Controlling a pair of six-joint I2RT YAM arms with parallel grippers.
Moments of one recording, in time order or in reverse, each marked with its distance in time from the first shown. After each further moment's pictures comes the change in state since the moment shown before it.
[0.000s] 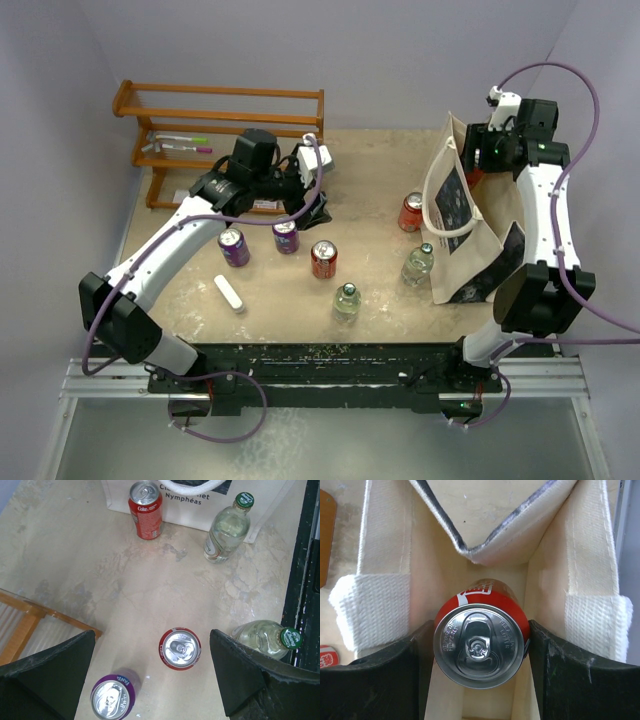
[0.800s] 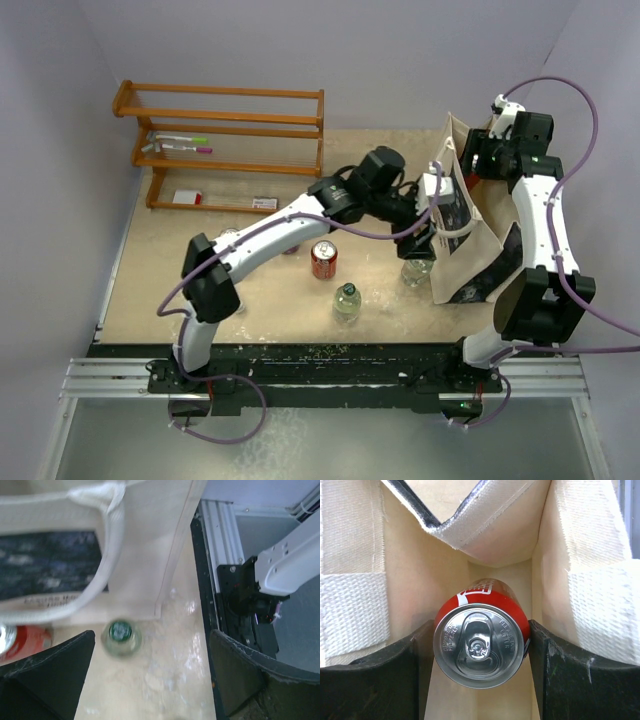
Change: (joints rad) left arm -0.394 0.488 0.505 0.031 0.073 -0.185; right arm -0.001 -0.049 -0.154 0.148 0.032 0.126
